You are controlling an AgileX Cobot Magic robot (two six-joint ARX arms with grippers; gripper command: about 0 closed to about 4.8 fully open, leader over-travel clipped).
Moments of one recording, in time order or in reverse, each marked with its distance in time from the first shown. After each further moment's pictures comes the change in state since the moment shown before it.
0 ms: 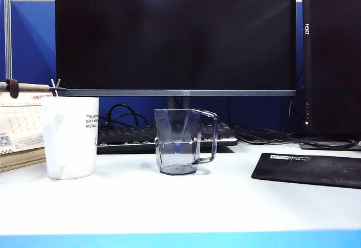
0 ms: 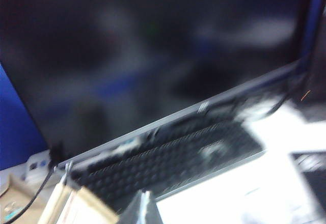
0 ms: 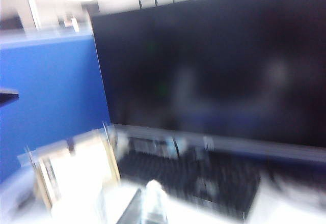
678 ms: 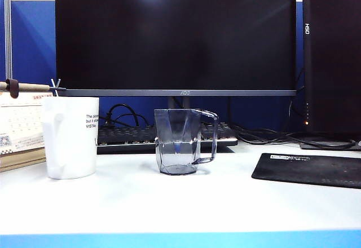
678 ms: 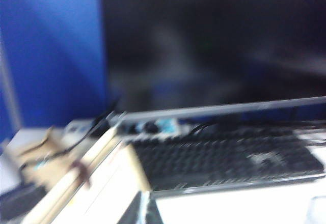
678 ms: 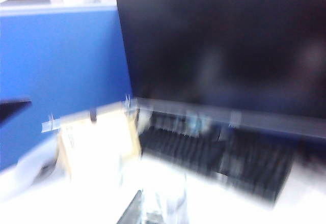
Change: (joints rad) left arm 0.271 -0.304 -0.624 0.489 0.082 -0.139; right arm -0.002 0.000 -0.187 0.143 -0.120 -0.017
